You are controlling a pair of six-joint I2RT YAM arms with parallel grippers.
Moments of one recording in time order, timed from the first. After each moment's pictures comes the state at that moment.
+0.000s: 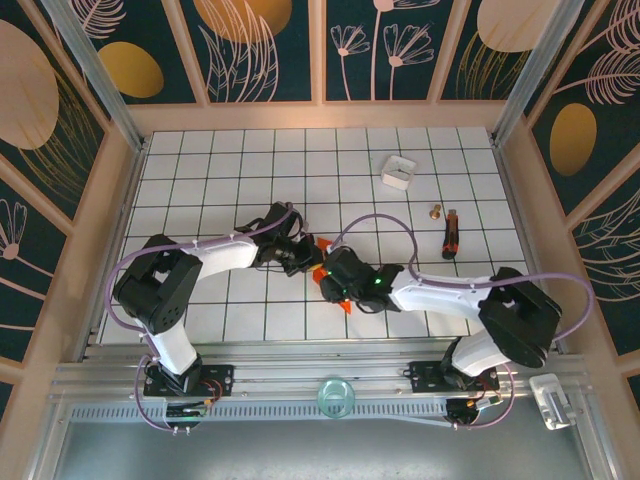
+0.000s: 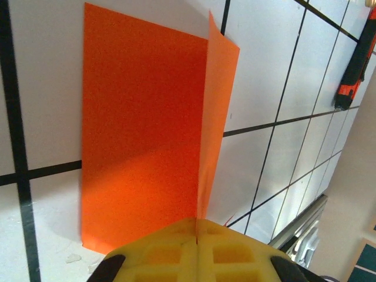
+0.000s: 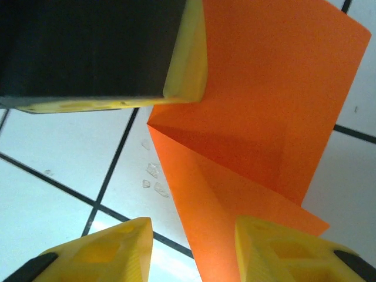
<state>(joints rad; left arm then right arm) -0.63 1.75 0.95 -0.14 0.55 -1.02 1.05 1.48 0.76 -0.27 0.21 0.58</state>
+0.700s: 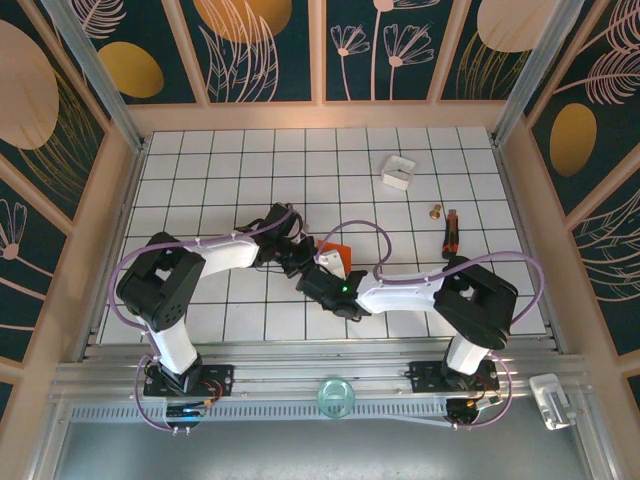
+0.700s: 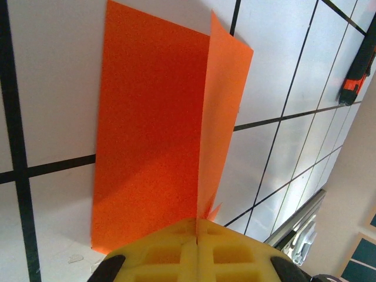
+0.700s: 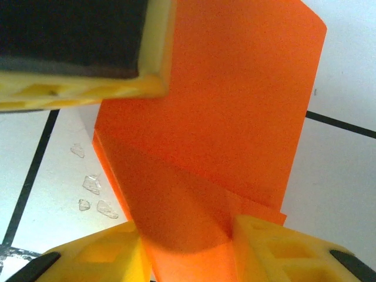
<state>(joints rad) -0.62 1.77 0.94 -0.14 0.58 -1.02 1.16 1.69 0.89 -0.41 0.49 0.70</state>
